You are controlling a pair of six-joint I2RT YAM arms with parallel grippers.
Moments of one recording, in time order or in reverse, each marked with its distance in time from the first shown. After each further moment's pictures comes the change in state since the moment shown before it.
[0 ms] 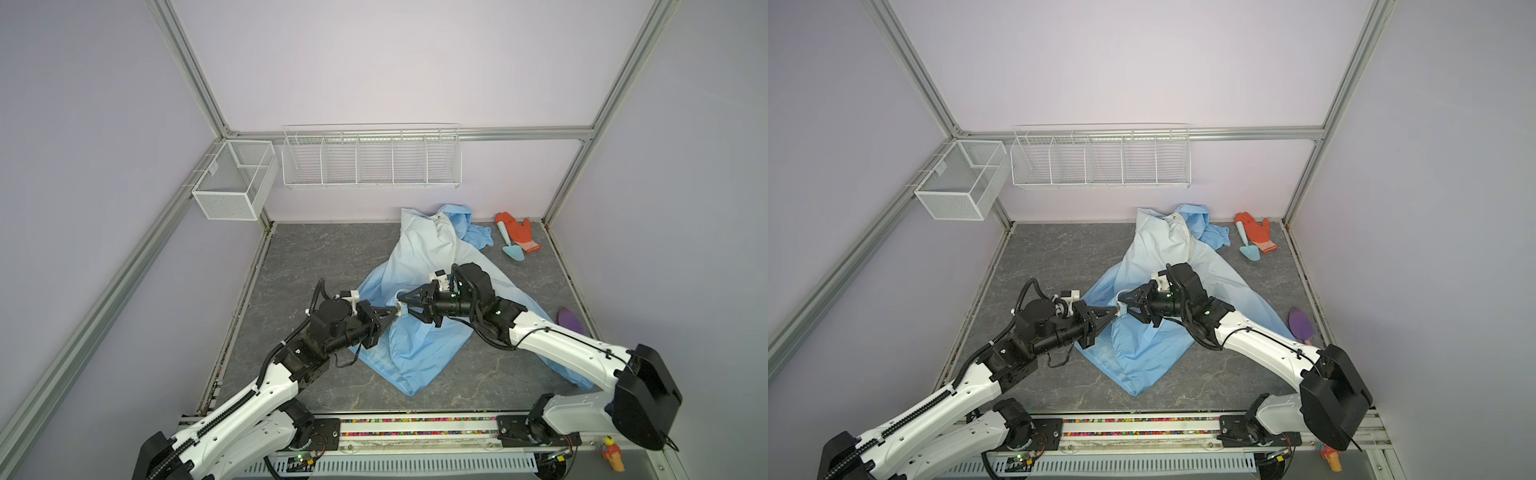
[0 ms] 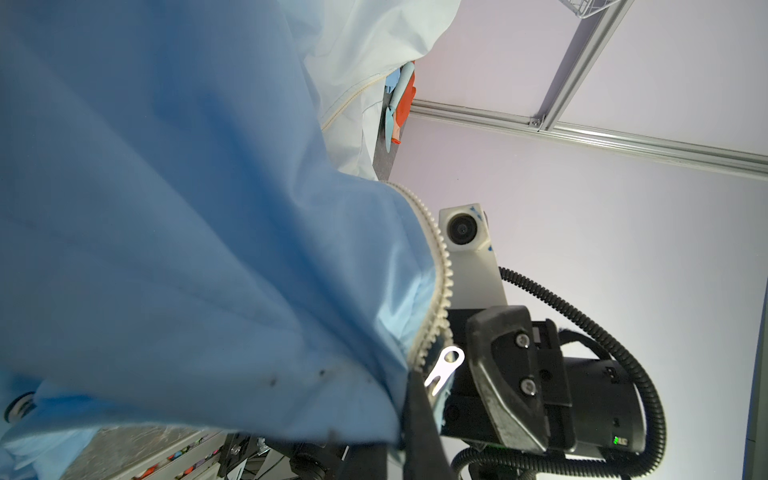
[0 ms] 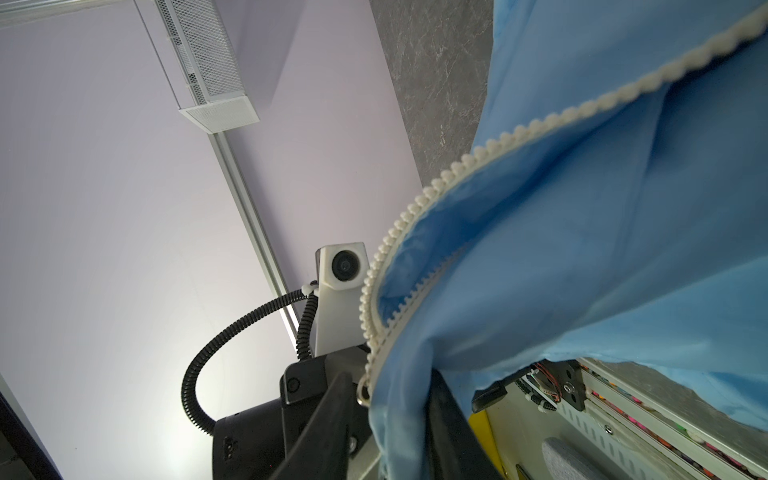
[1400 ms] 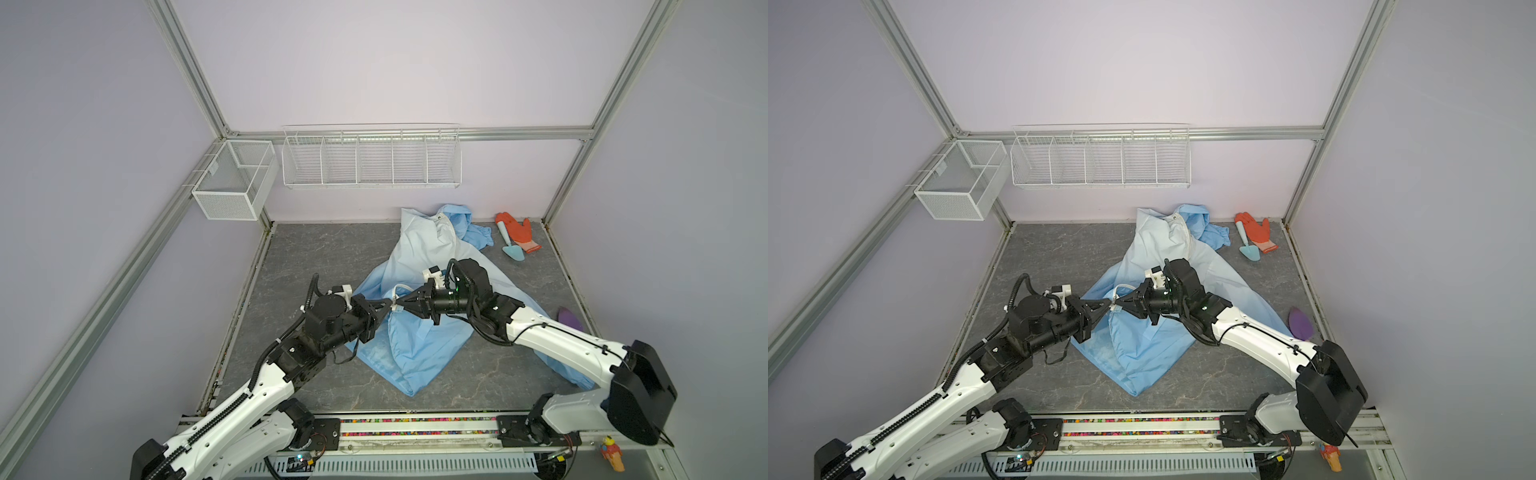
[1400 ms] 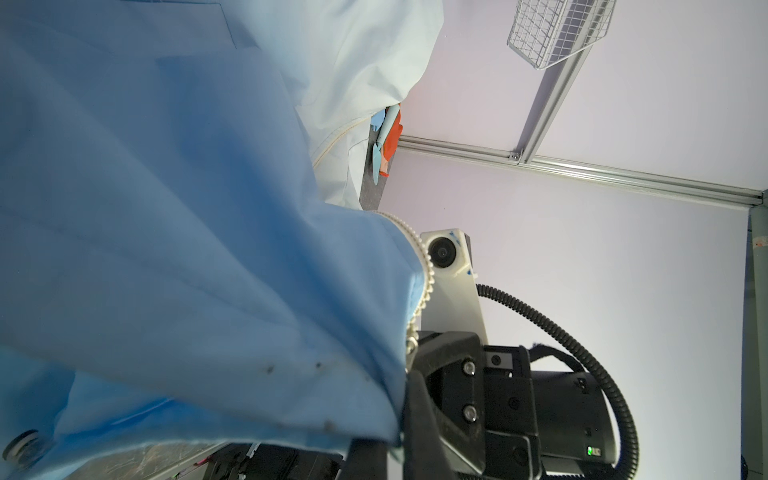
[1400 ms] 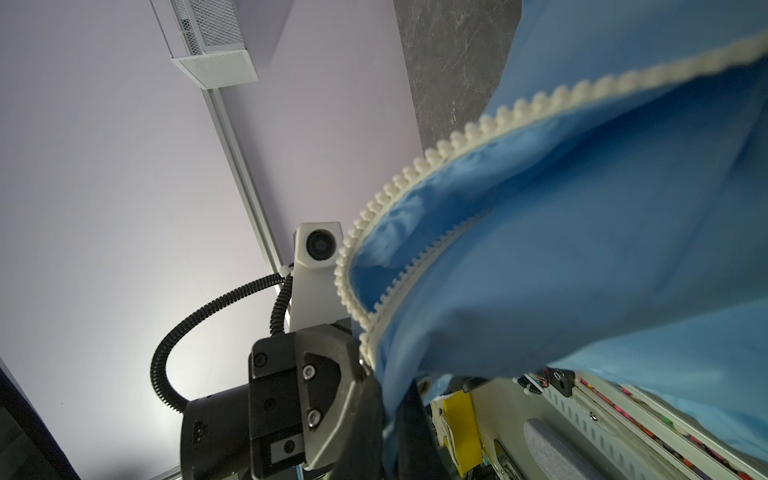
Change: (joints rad) left arm 0.004 -0.020 0.075 -0.084 -0.089 0.003; right arm -0.016 0.033 0.043 0.003 -0.062 -0.065
